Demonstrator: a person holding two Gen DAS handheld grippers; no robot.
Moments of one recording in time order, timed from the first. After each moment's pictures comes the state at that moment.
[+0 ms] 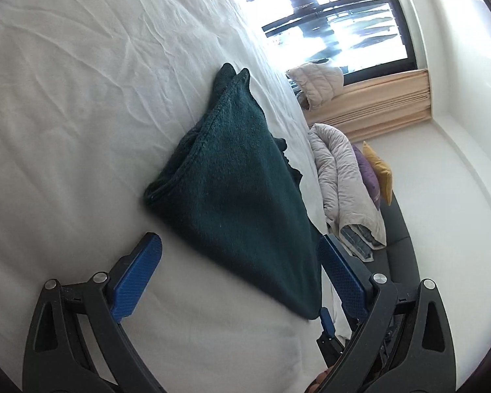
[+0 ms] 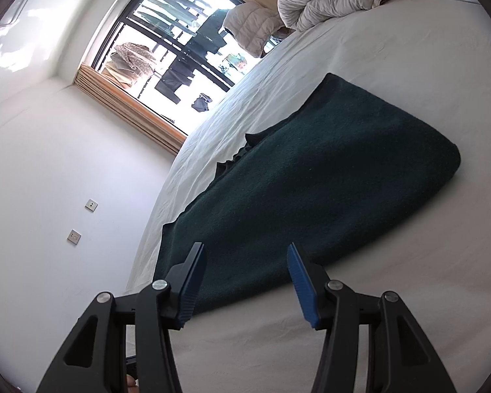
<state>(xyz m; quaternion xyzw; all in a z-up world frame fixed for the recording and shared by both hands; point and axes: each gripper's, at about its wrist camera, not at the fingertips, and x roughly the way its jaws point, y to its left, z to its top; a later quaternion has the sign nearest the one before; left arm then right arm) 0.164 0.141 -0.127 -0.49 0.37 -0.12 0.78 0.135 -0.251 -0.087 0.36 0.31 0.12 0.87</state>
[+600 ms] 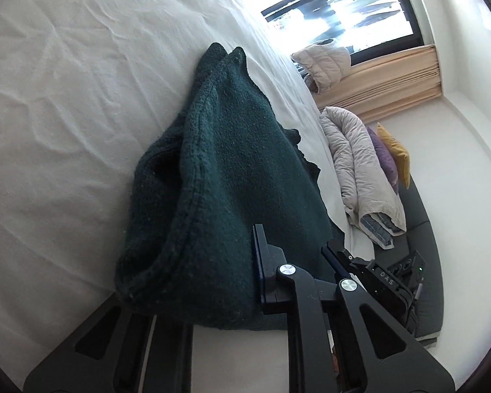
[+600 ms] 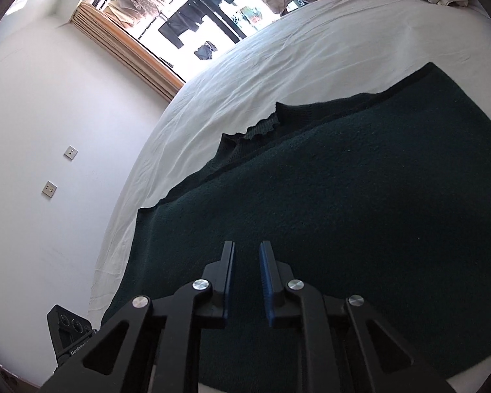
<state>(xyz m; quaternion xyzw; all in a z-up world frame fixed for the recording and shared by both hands) 0.244 0.111 -0.143 -0.44 0.40 -0.12 0.80 0.280 -0.203 -0.107 0.27 0.43 0.13 0.85</state>
